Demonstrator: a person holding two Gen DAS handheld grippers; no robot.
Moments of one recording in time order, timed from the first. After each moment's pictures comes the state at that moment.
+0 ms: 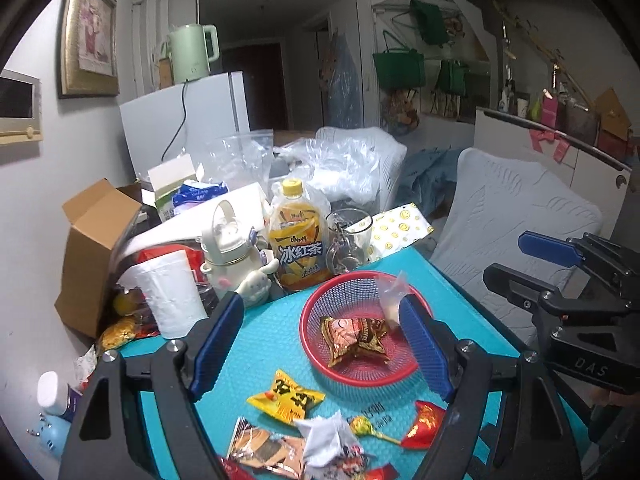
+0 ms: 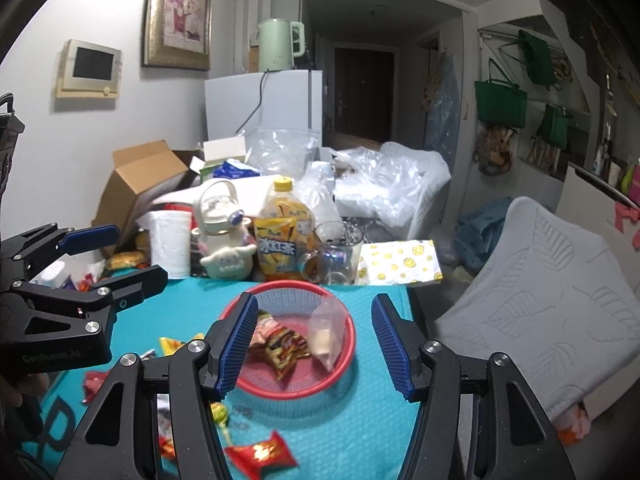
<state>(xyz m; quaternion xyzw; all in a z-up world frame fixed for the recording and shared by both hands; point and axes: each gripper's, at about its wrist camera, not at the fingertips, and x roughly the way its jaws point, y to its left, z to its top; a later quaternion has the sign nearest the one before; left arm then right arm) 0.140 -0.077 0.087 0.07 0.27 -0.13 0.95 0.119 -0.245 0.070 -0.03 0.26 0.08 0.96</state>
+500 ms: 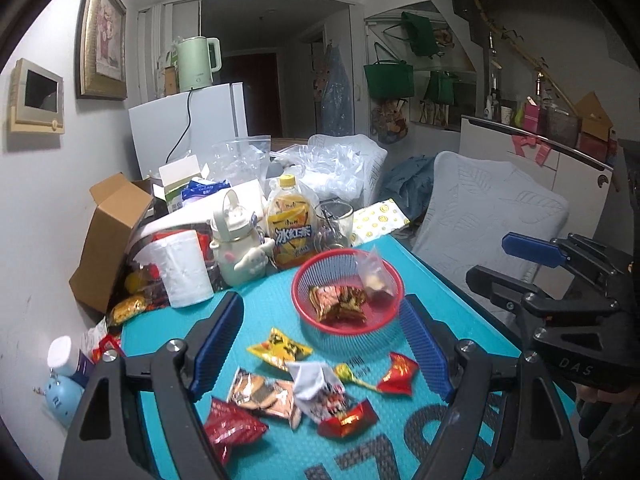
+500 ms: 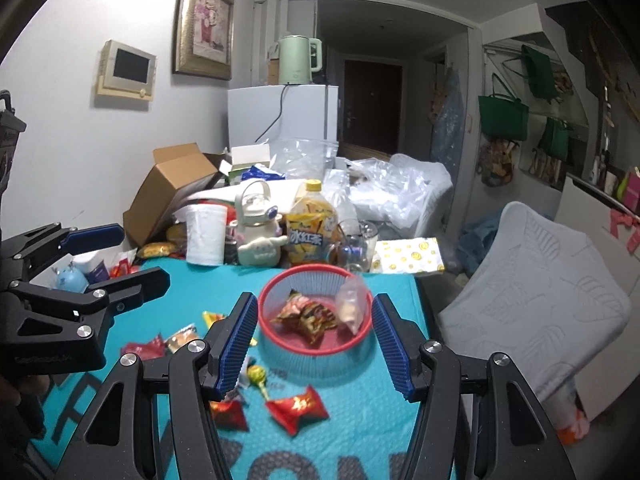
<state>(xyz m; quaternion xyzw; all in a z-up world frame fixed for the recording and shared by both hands) 0.049 -0.056 0.088 0.06 0.26 -0.15 0.95 0.040 -0.219 0.076 -0.04 0.25 0.09 0.96</state>
